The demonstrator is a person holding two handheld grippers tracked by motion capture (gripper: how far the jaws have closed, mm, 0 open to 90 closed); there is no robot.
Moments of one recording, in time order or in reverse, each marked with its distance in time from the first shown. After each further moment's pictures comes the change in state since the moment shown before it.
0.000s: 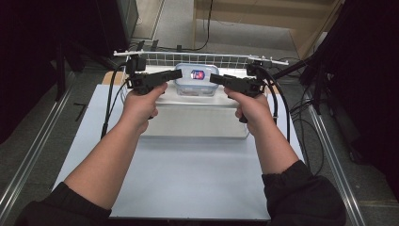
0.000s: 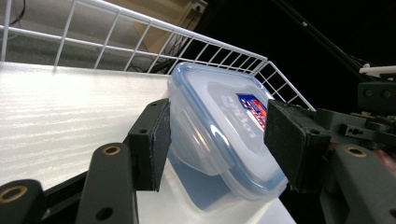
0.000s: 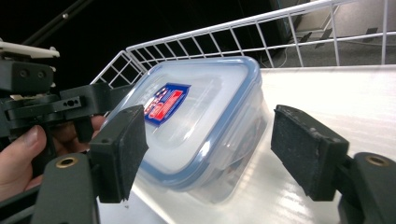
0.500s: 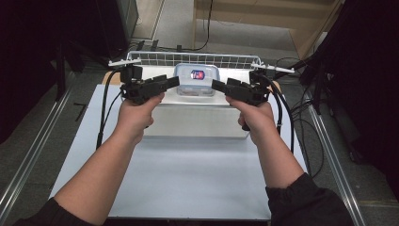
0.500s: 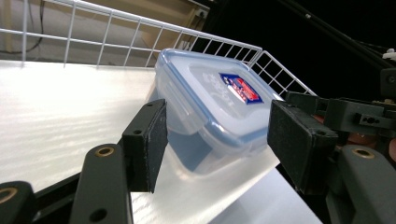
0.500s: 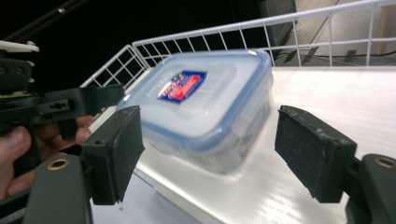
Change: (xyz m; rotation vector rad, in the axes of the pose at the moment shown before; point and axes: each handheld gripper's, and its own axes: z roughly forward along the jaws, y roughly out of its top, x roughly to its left) left arm -0.016 -0.019 -0.024 -0.033 0.041 0.104; right arm 0.019 -0.016 -0.021 -0.041 -0.046 -0.082
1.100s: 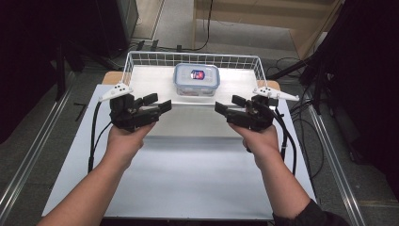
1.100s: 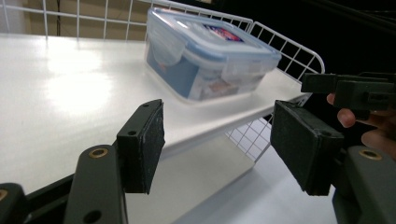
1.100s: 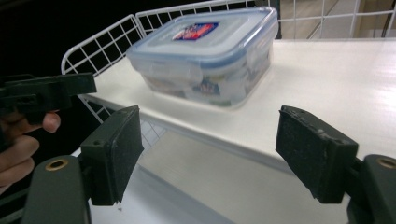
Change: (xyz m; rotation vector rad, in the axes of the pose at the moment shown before) left arm -0.011 -0.054 -0.040 -0.041 0.034 0.170; right arm 0.016 -0.050 -0.030 -0.043 -0.064 -0.141
